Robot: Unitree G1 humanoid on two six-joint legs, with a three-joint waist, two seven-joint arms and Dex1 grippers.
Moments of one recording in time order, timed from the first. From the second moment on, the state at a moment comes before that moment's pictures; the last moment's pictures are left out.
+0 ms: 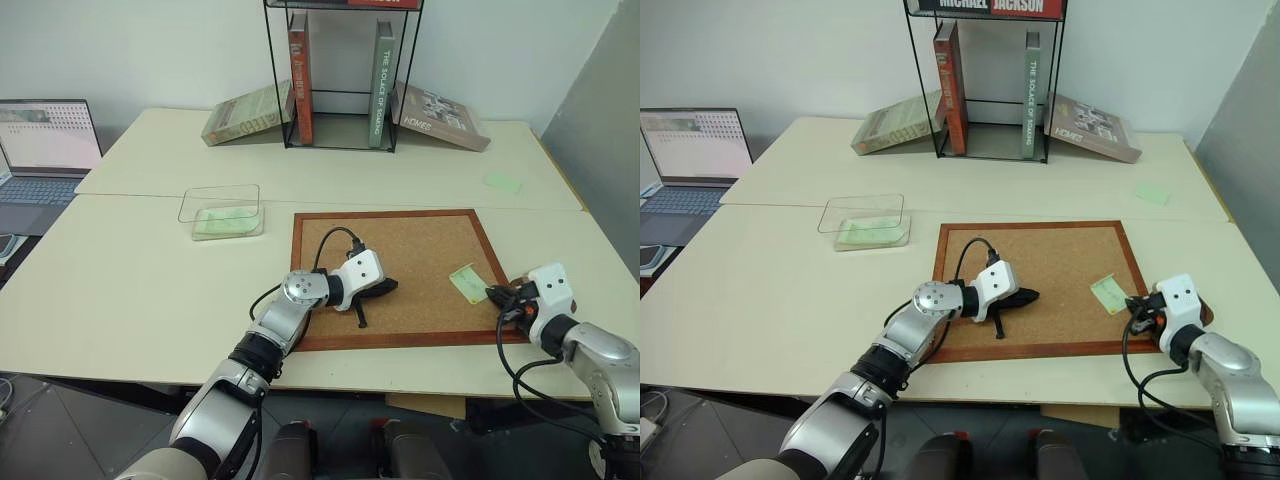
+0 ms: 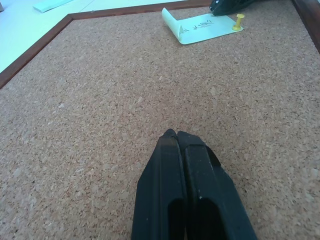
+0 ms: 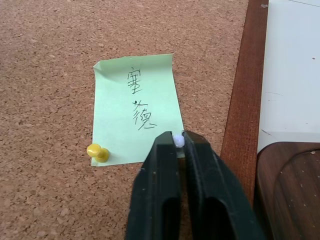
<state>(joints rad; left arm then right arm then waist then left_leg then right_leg) -0.63 0.16 -0.37 0.53 0.05 -0.04 -0.86 -0.01 -0.60 -0.23 -0.13 0.30 0.49 0.57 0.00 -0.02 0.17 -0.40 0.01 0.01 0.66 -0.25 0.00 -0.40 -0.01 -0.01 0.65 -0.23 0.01</state>
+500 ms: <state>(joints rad) -0.64 0.15 -0.37 0.54 0.06 -0.05 -0.86 0.02 -0.57 -0.28 -0.21 0.35 0.47 0.57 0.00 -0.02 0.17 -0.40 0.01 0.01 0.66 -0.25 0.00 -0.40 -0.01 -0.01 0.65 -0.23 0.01</state>
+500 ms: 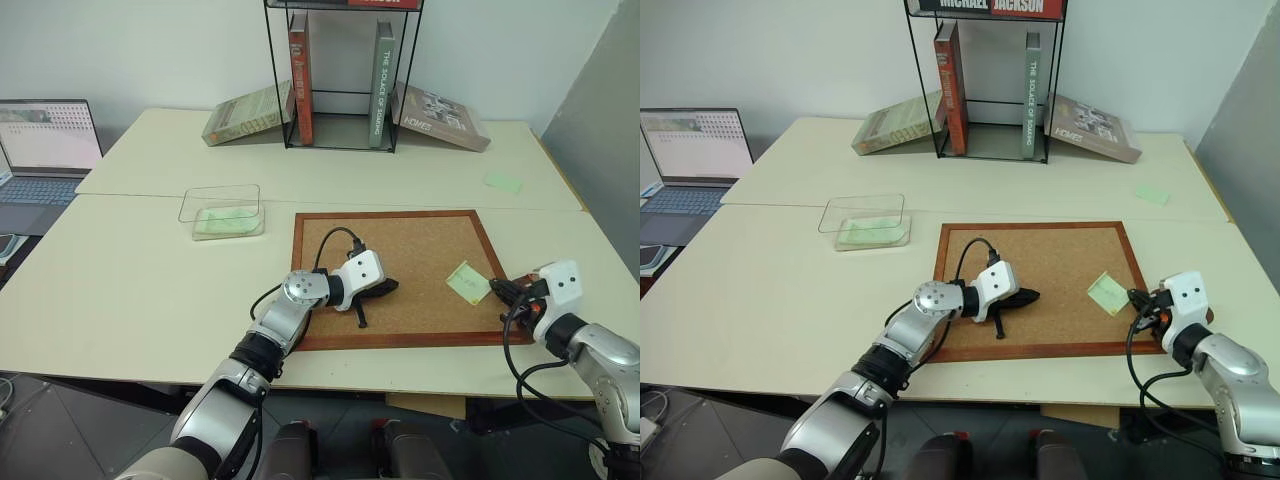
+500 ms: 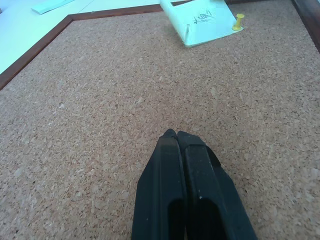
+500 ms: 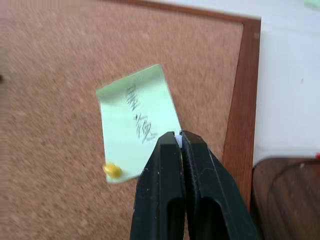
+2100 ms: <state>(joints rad) -0.64 0.15 -0.37 0.55 0.06 -0.07 -0.87 0.08 -0.61 -0.38 -0.27 0.42 0.49 0.59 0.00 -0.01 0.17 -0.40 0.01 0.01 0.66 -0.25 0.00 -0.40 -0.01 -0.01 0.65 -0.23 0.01</state>
